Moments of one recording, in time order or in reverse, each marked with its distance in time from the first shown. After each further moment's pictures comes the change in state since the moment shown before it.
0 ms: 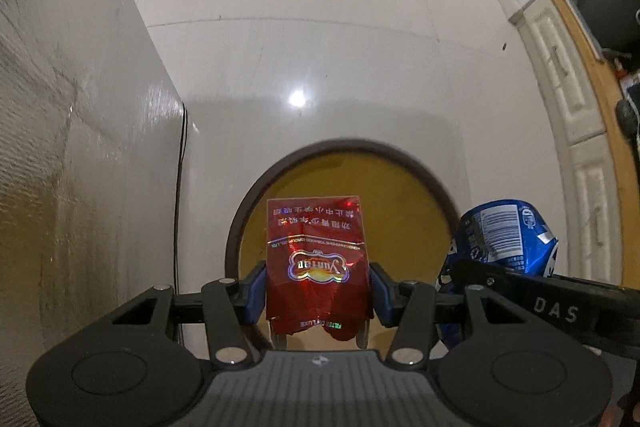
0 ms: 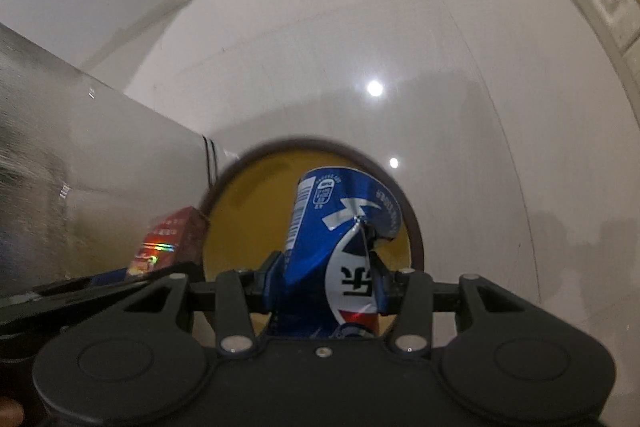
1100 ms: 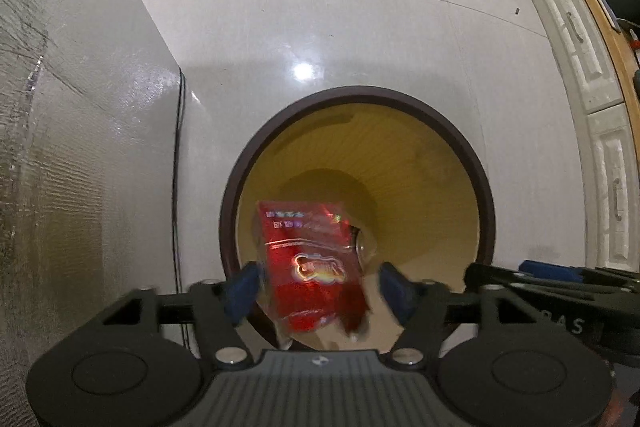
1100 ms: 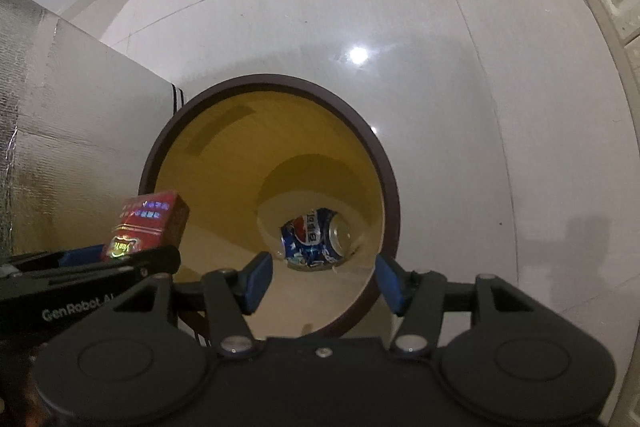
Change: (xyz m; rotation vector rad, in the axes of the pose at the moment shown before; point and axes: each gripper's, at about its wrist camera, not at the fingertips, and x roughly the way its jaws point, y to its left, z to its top) left arm 0.035 0.000 -0.005 0.027 0.073 0.032; right arm 0.039 -0.007 -0.003 -0.069 0.097 -0.077
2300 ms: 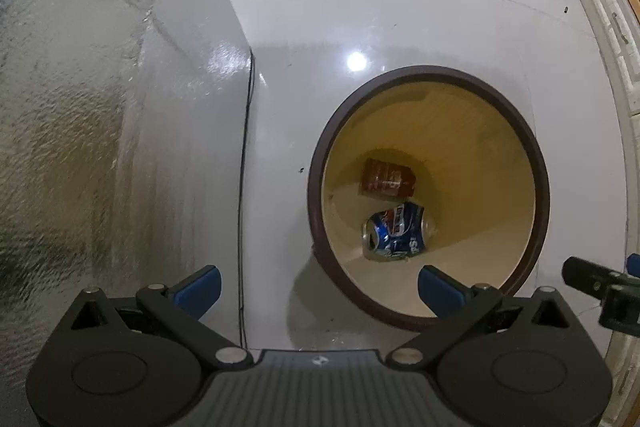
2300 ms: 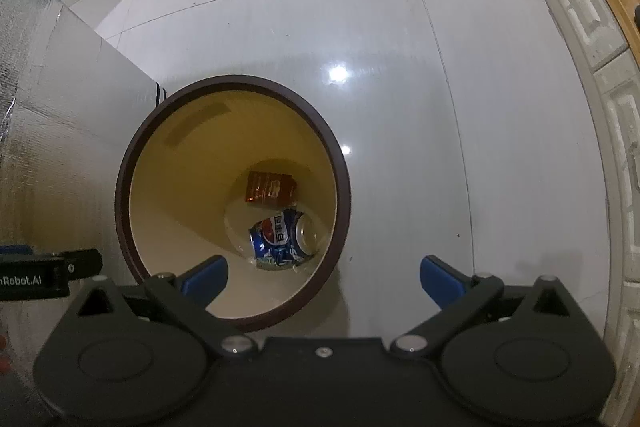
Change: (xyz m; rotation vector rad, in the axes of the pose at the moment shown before) left arm -0.025 0.033 -0.026 -0.054 0.040 0.145; right arm -0.033 -0.010 -0.027 -0.065 -0.066 -0.092
